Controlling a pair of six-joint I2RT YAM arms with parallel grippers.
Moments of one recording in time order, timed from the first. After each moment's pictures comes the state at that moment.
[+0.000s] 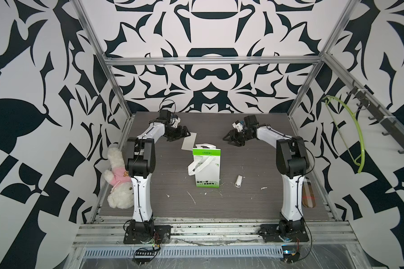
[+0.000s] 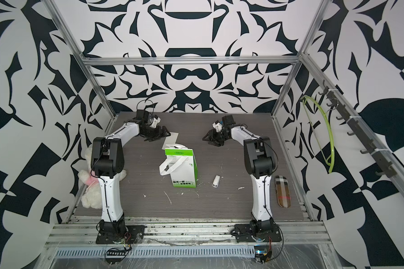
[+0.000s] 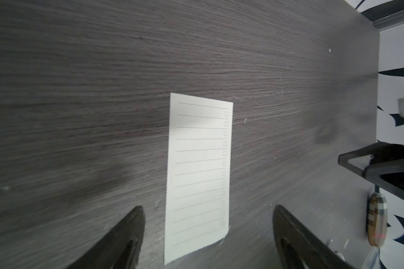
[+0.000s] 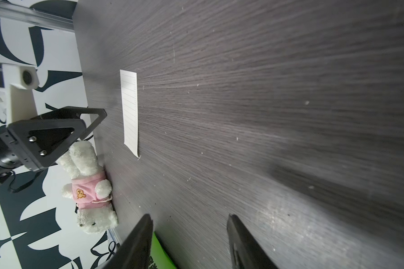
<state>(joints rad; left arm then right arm) -0.13 2.20 1.74 -0.62 0.57 -0.19 0.21 2.18 1.62 -0.49 -0.74 0.49</state>
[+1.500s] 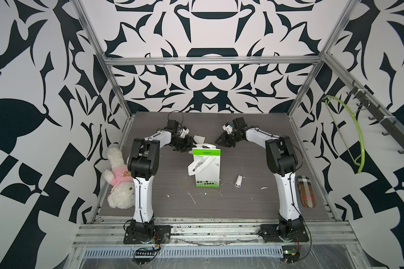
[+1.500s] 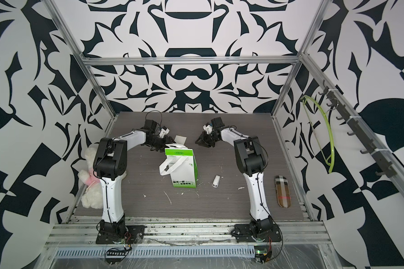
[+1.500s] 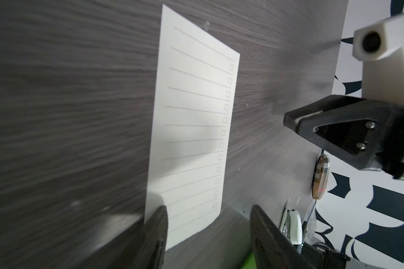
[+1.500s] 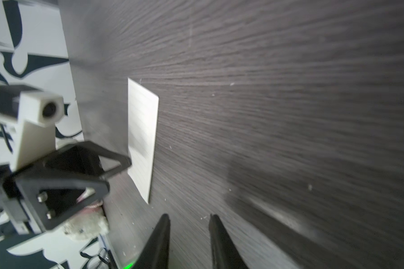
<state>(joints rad) -0.24 2.18 1.51 -0.49 0.74 -0.34 0.31 2.29 1.69 -0.43 -0.68 0.55</state>
